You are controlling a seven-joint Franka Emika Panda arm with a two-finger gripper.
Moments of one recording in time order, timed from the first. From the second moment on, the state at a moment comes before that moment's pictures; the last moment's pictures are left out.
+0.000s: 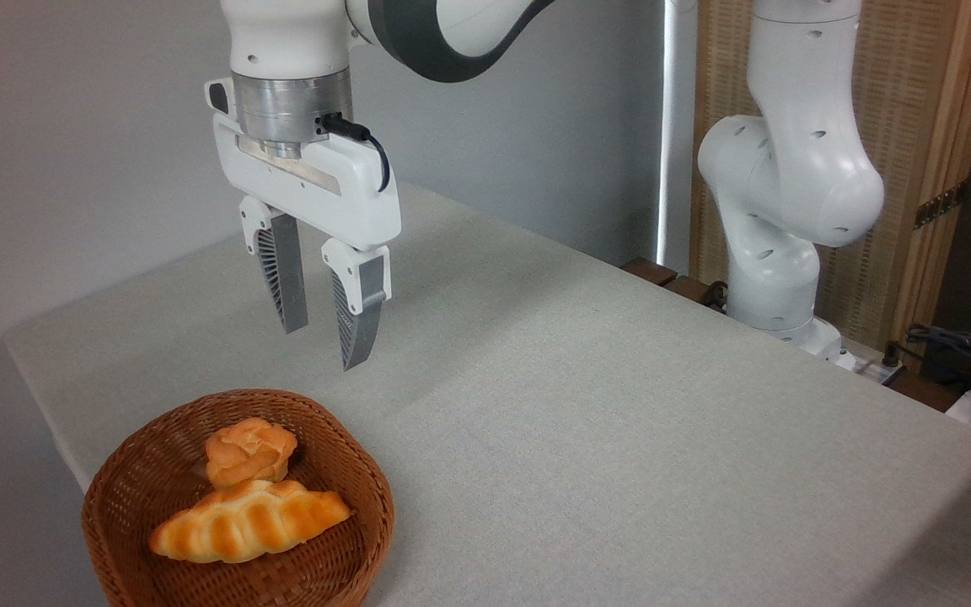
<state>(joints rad) -0.26 -0.02 0.12 -1.81 -0.04 1.93 0.51</state>
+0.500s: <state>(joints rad) -0.26 -0.02 0.12 -1.81 -0.04 1.93 0.51</state>
